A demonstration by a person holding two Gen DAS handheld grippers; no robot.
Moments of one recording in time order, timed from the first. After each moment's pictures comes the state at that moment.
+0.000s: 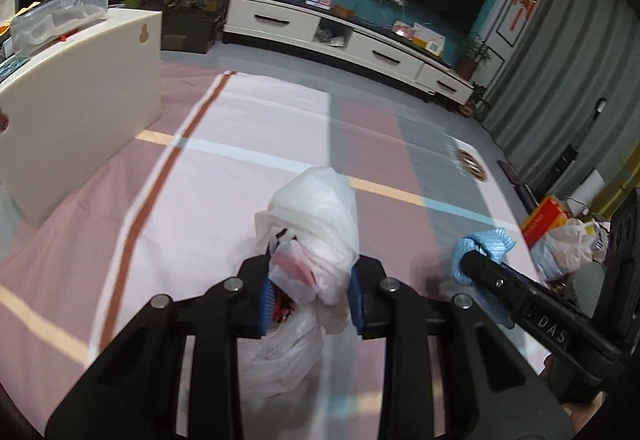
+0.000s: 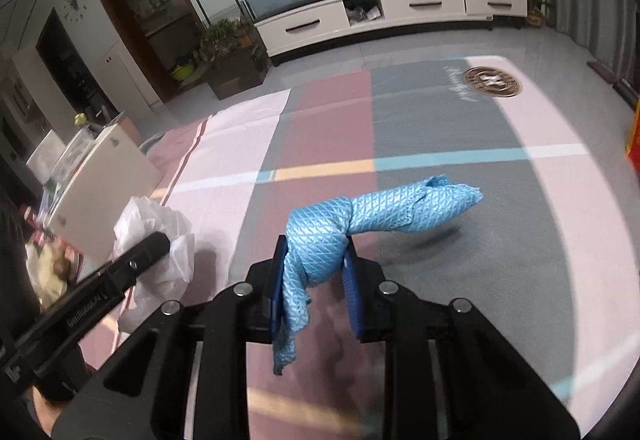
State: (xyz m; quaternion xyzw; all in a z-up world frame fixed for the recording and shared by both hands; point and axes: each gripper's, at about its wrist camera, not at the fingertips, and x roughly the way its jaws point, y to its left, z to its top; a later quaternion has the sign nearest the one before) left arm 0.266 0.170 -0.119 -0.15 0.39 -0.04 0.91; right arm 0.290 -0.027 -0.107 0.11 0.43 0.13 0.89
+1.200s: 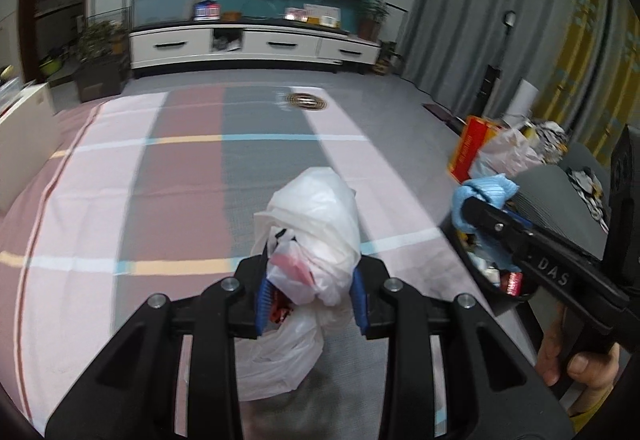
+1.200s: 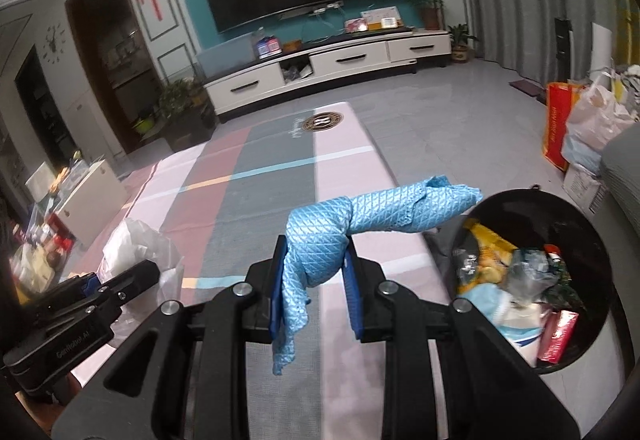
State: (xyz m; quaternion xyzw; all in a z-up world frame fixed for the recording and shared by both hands) left arm 0.141 -0.031 -0.072 -0.03 0.37 -0.17 0.91; right arm 0.121 -0.216 -0.059 0.12 0.34 0.03 0.93
